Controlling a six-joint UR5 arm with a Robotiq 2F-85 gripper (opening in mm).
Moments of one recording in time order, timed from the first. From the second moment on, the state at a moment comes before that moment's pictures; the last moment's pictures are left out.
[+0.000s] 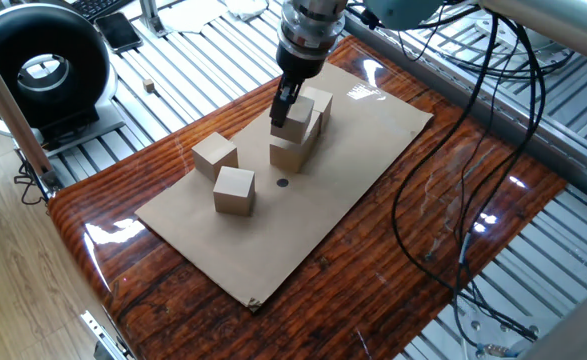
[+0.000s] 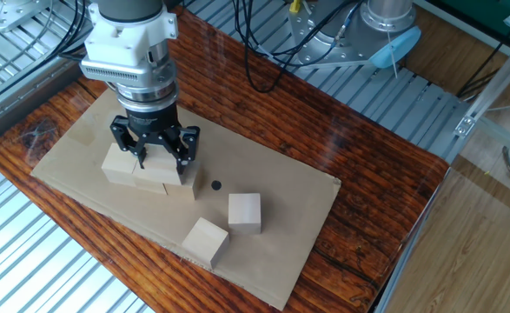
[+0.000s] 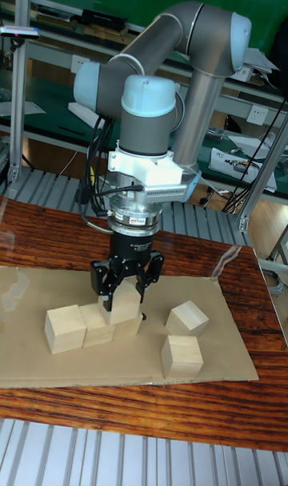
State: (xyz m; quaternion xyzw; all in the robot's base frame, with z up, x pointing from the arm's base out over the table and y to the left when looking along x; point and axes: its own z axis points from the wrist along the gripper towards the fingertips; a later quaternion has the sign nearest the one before) arm 0.602 -0.007 0.103 -0.25 0.96 0.03 0.11
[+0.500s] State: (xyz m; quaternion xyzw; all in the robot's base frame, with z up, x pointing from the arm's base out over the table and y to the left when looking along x) arm 0.605 -0.007 0.103 -0.25 0.96 0.03 0.11
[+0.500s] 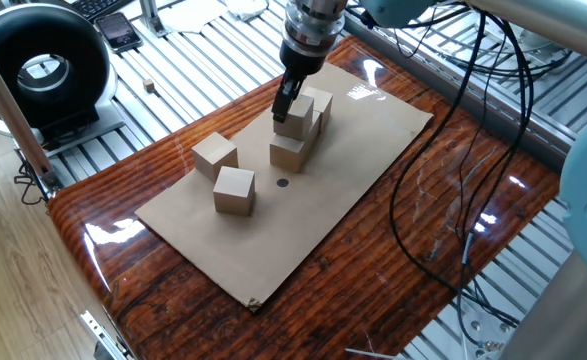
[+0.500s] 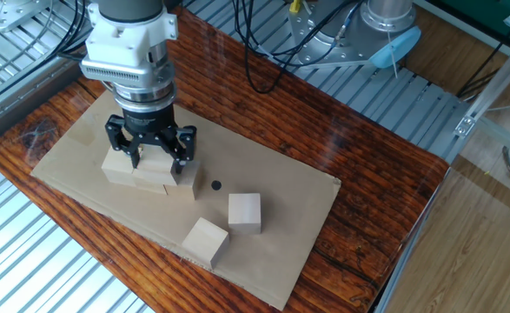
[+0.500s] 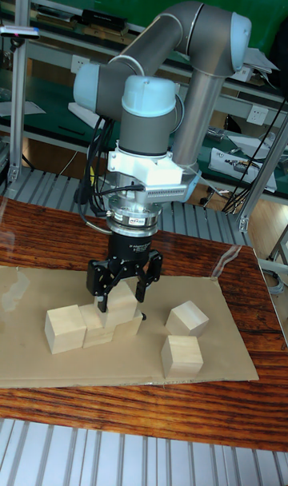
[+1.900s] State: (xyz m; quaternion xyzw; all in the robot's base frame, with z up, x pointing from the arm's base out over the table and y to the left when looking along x) arm 0.579 0.016 0.134 -0.21 0.97 0.05 0.09
